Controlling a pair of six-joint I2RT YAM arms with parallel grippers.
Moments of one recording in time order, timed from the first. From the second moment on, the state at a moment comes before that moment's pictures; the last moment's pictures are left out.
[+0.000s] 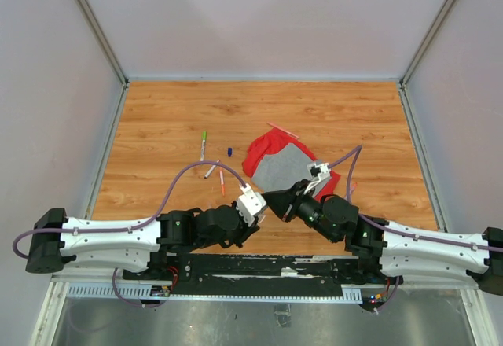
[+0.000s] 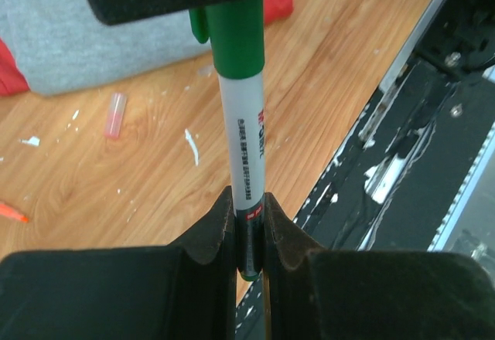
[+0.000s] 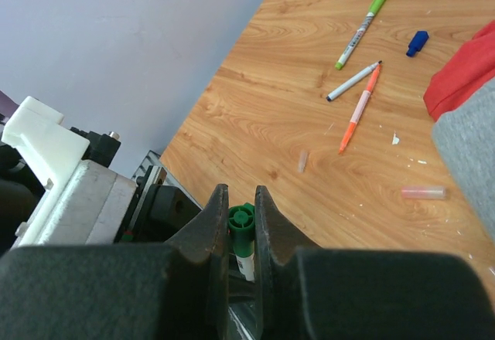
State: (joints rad) left arm -1.38 0.96 0.59 -0.13 -0.34 -0.29; right arm 1.29 0.77 0.48 0.21 0.40 0.72
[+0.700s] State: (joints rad) left arm -1.38 1.02 0.72 -0.12 -0.35 -0.33; right arm 1.32 0.69 0.62 0.03 0.54 0.64
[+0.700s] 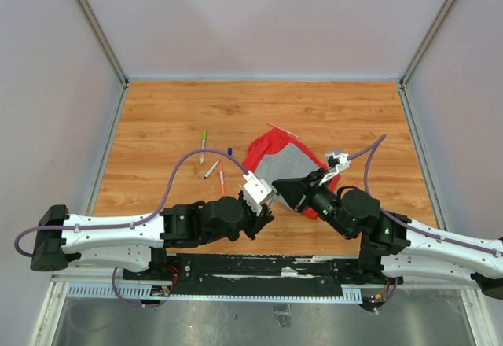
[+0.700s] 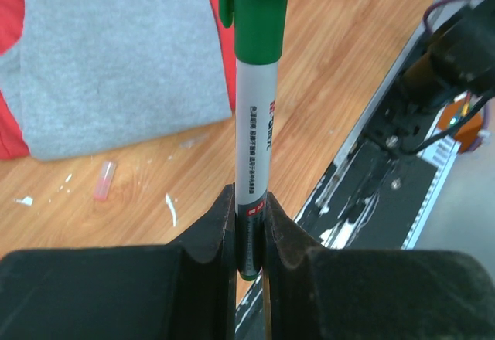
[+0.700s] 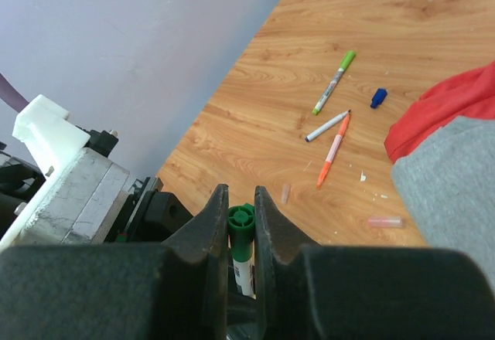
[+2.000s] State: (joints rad) left arm -0.85 1.04 0.83 -0.27 -0.35 -0.47; right arm 0.68 0.71 0.68 -0.49 0.01 0.45
